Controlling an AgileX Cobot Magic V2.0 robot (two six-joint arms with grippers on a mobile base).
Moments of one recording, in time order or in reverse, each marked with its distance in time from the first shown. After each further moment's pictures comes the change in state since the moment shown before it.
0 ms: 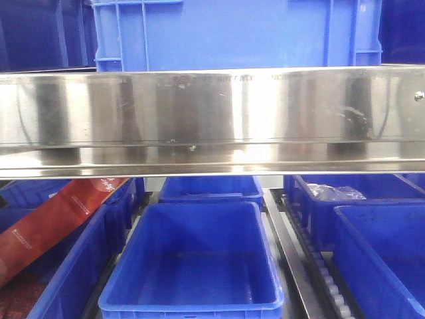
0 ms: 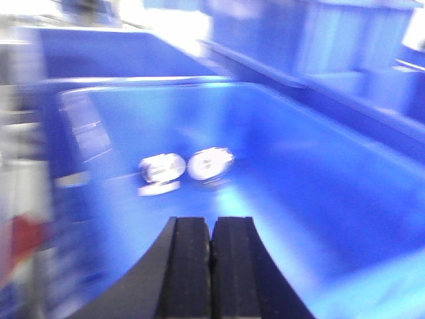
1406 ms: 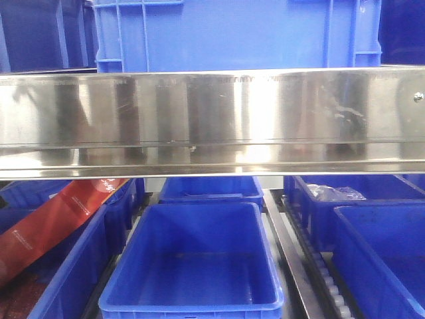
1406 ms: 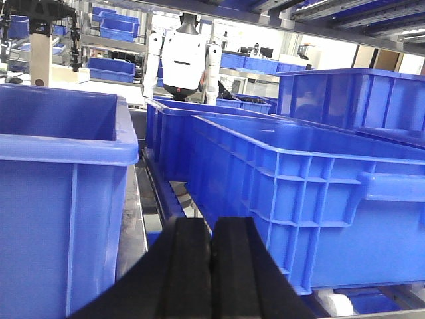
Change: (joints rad) left arm 0.162 -0.914 0.756 0.000 -0.113 0.000; right arm -0.014 -0.669 0.591 -0.002 -0.159 0.000
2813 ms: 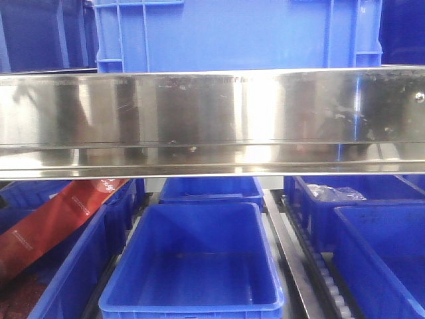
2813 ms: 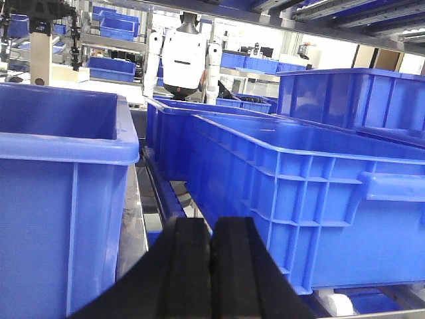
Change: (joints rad) left arm 0.000 0.000 0.000 -0.003 -0.001 0.000; right arm -0.080 -0.424 0.541 -0.049 -0.084 0.007
